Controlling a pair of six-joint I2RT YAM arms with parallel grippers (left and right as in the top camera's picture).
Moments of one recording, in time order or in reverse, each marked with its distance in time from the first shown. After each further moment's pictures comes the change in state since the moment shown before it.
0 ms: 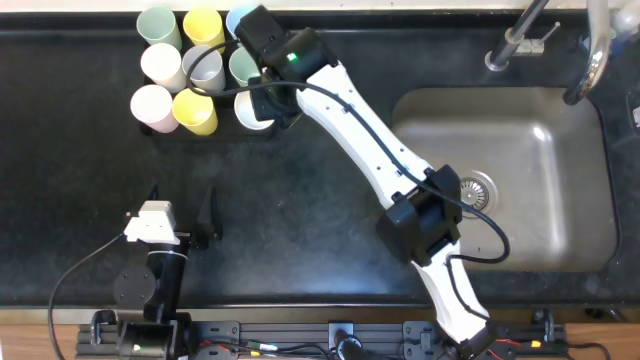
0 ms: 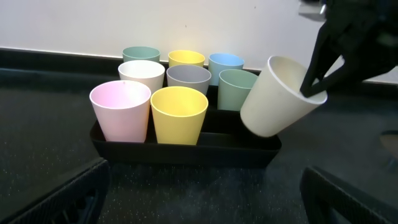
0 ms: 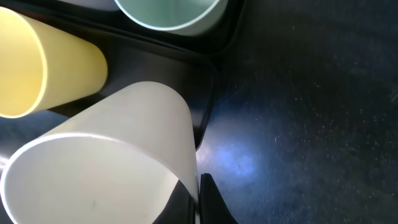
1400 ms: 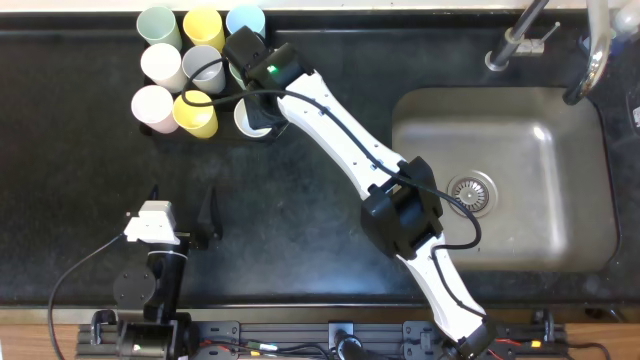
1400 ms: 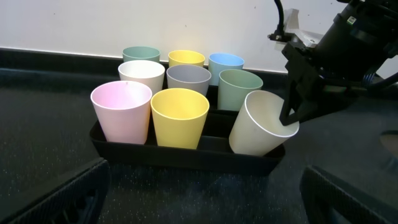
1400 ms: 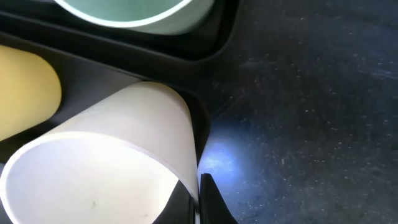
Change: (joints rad) left arm 0.000 0.000 0.000 0.000 0.000 0.000; right arm 0.034 0.098 0.000 0.044 0.100 0.053
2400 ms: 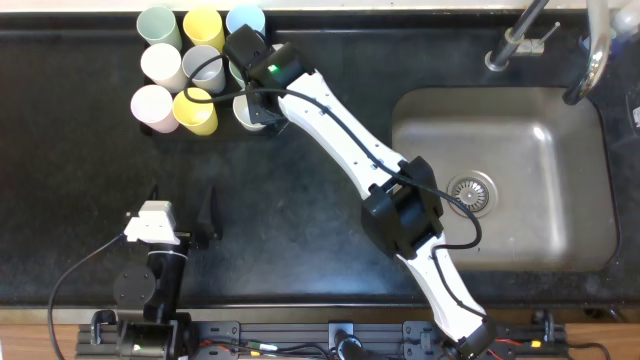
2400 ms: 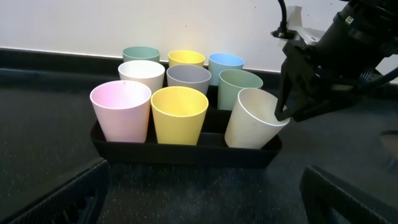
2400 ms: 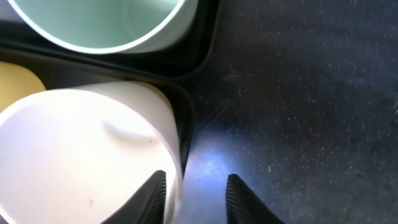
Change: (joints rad) left arm 0.000 0.000 0.000 0.000 0.000 0.000; right arm -0.005 0.000 0.000 0.012 0.049 0.021
